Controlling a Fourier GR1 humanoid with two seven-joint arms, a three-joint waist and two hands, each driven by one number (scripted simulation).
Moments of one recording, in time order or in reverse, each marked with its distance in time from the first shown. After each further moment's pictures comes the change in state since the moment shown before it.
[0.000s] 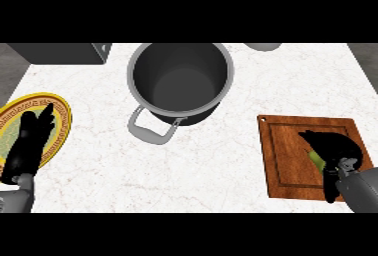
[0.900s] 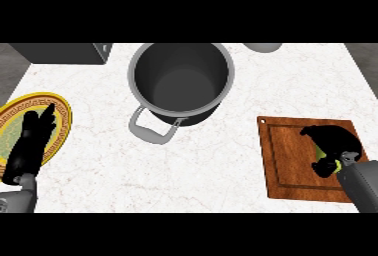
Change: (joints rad) left arm 0.001 -0.053 0.042 -0.034 -0.066 -0.038 0.030; right arm -0.050 0.037 -0.066 0.173 0.187 -0.134 -0.222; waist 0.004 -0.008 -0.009
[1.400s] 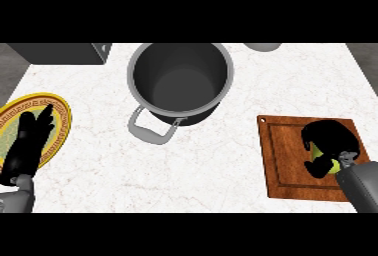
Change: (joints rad) left arm 0.003 -0.007 0.031 0.005 -0.002 -0.032 -0.012; right arm 0.014 0.007 0.004 -0.082 0.097 -0.077 -0.071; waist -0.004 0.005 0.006
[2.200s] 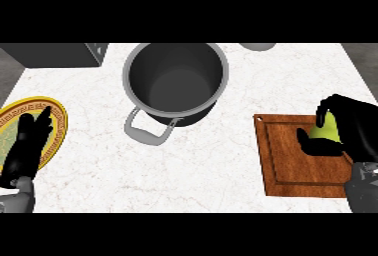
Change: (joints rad) left arm 0.013 -0.015 0.009 -0.010 -0.015 0.014 0.007; right arm 0.087 0.176 -0.229 -0.487 -0.066 -0.312 0.244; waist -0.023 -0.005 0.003
